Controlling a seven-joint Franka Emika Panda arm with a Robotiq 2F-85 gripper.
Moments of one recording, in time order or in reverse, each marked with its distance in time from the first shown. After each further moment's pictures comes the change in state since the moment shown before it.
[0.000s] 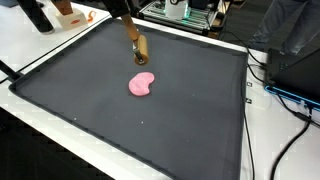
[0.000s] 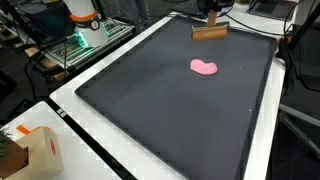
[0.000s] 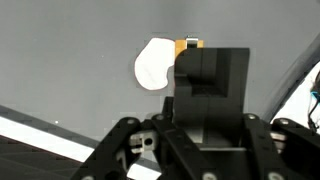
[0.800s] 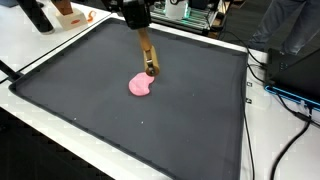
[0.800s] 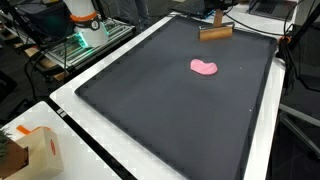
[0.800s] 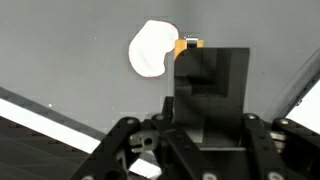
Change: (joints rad) arm 0.096 -0.025 0.018 -0.080 -0.090 0.139 0.127
